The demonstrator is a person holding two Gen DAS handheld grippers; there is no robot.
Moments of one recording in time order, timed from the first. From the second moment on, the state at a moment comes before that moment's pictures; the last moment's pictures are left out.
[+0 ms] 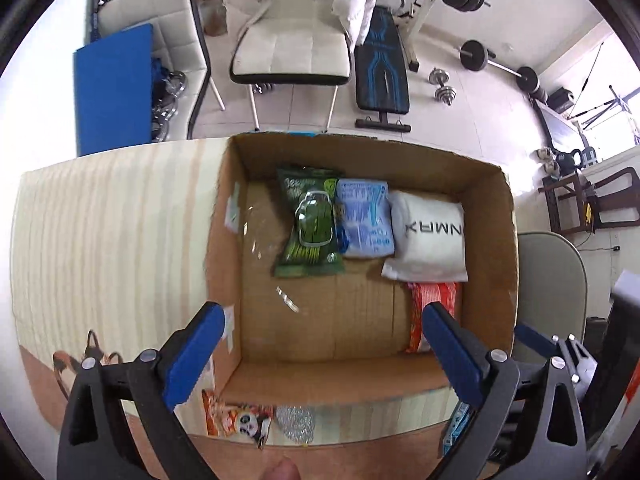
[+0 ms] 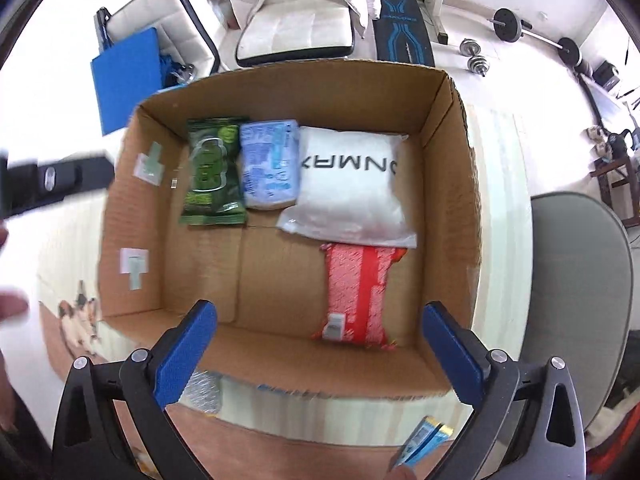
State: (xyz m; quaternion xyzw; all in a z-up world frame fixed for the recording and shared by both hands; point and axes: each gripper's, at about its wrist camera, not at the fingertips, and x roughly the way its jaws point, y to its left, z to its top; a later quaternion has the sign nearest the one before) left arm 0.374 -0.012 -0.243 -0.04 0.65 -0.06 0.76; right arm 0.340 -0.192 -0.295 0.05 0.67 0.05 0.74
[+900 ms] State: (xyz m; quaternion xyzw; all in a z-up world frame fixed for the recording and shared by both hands) left arm 0.243 0.119 -0.378 -0.07 0.72 0.07 0.68; right arm 0.225 -0.070 -0.430 0.15 0.71 0.13 0.68
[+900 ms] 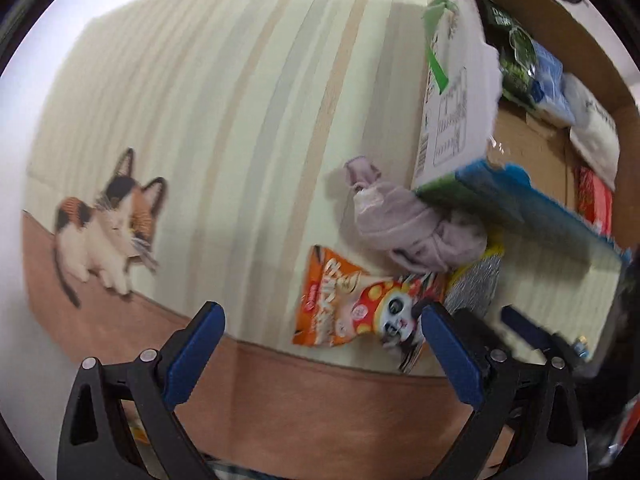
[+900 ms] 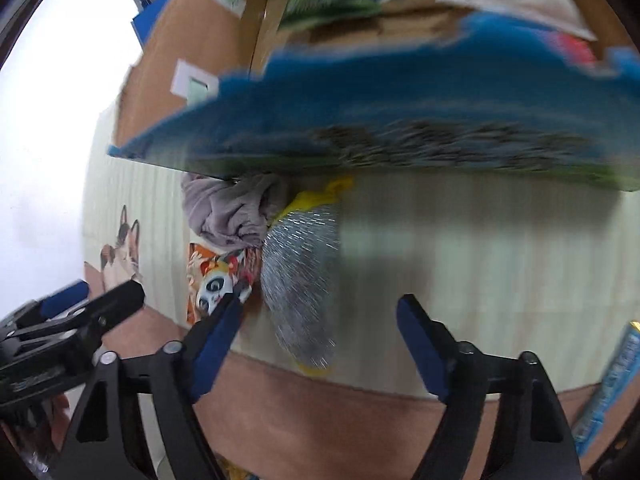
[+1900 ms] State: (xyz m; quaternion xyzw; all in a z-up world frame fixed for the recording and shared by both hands) left arm 0.226 0.120 -0.483 -0.27 0.79 0.11 0.53; right arm 0.173 -0.106 -0.449 0.12 0.75 0.05 0.65
